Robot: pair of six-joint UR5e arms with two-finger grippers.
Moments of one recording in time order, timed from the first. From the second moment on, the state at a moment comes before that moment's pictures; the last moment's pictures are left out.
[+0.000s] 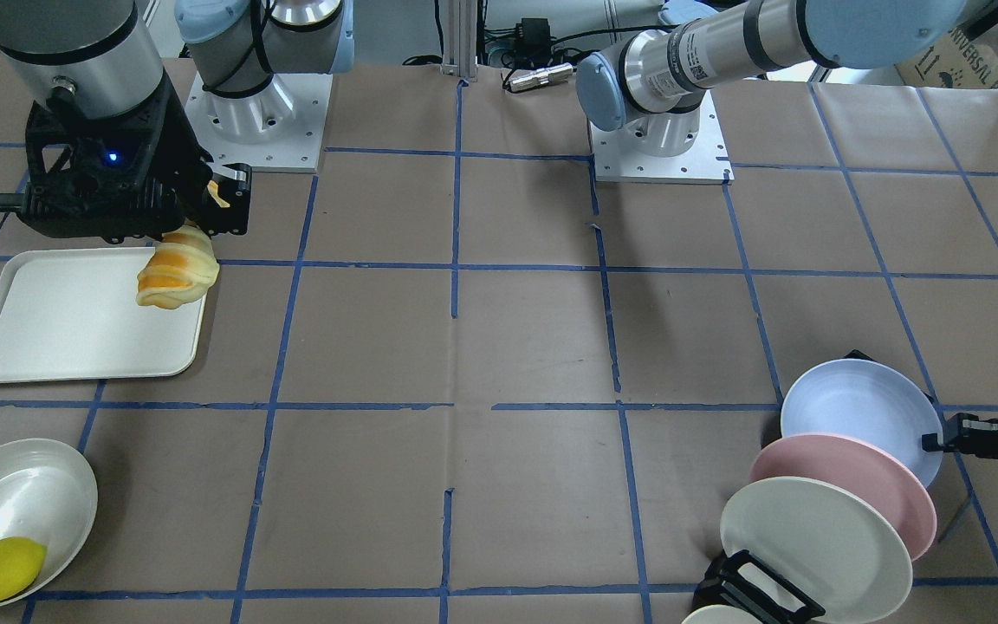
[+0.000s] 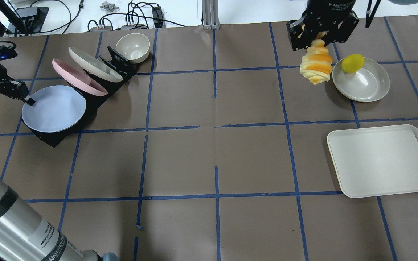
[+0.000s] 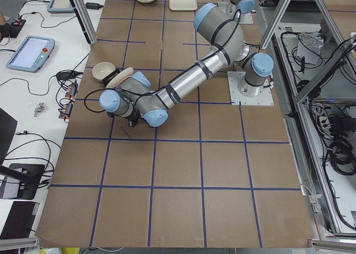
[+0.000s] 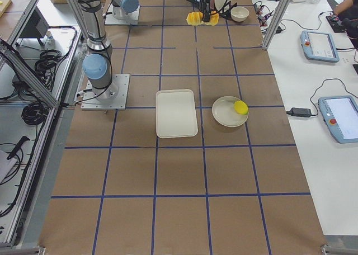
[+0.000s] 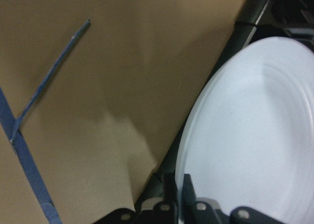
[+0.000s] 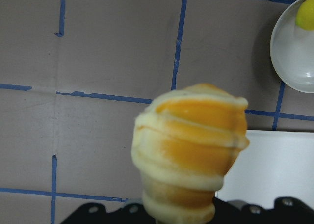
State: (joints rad) left arm -0.95 -2.29 -1.14 -1.61 1.46 0.85; right arm 1.63 -1.42 1.30 -1.45 -1.60 -0.07
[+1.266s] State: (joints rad) left arm -1.07 -1.91 -1.43 -1.78 1.46 0.67; right arm 1.63 -1.41 1.31 -1.45 -1.61 -0.07
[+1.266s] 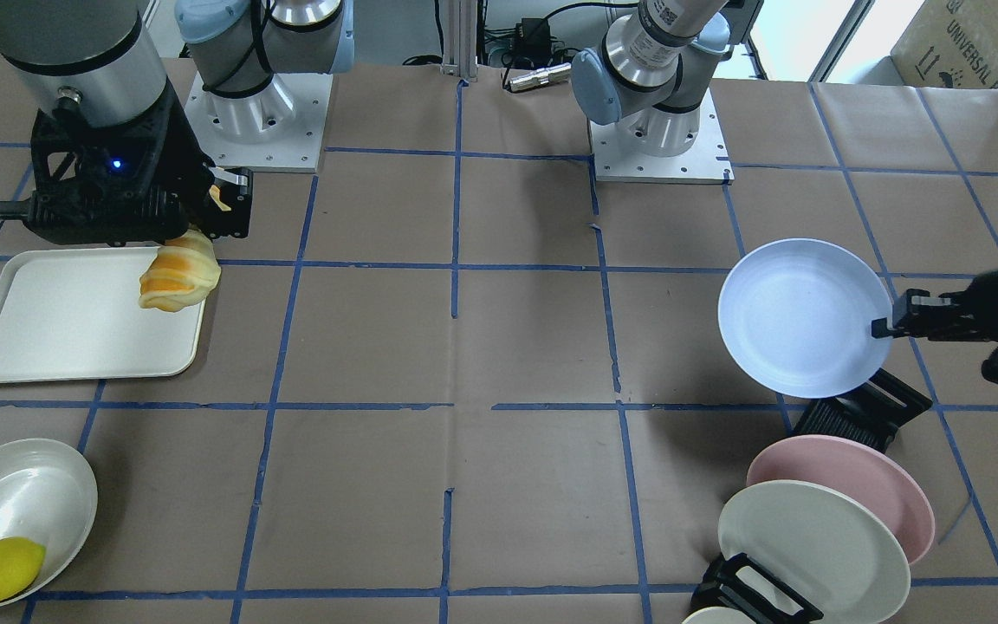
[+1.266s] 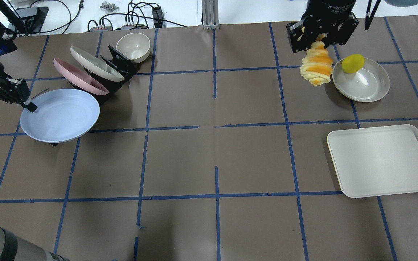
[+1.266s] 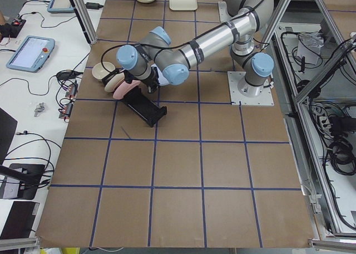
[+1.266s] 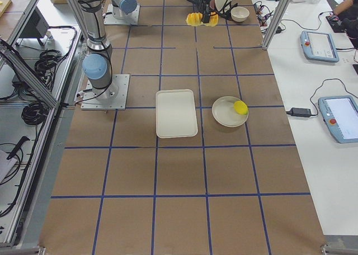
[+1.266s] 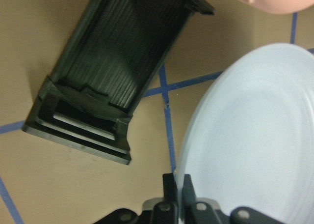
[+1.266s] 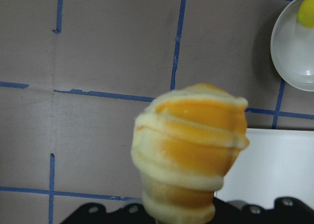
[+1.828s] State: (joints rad) left arm -1.34 -1.82 -1.57 -1.72 1.38 0.40; right arm 1.63 -1.41 1.31 -1.45 -1.61 -0.07
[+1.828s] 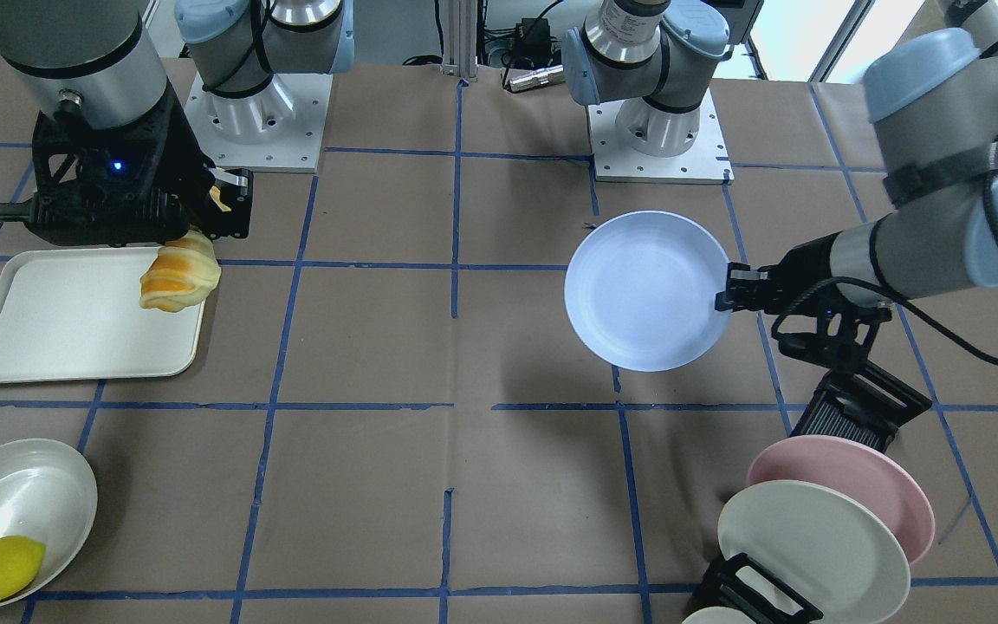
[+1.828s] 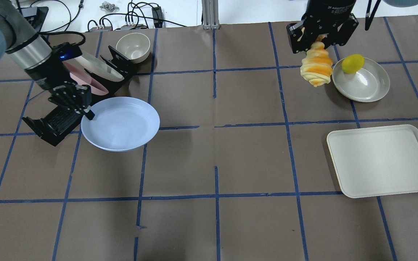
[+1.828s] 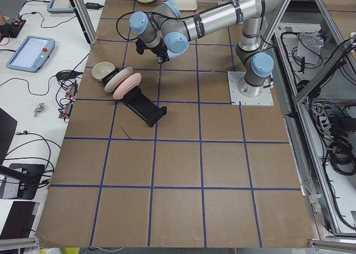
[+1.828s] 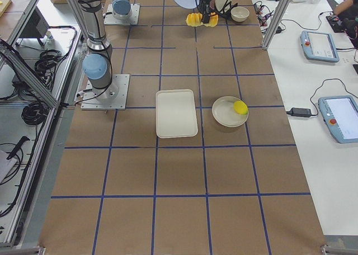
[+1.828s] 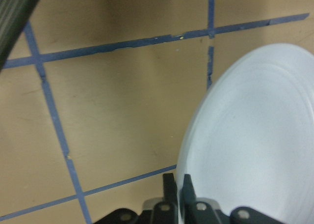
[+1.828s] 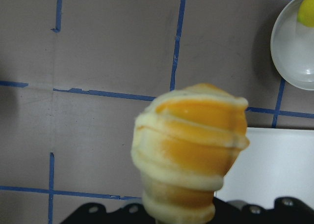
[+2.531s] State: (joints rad) left arm -1.59 -2.01 -1.58 -1.36 1.23 0.21; right arm 1.63 -1.41 1.31 -1.45 -1.61 -0.07
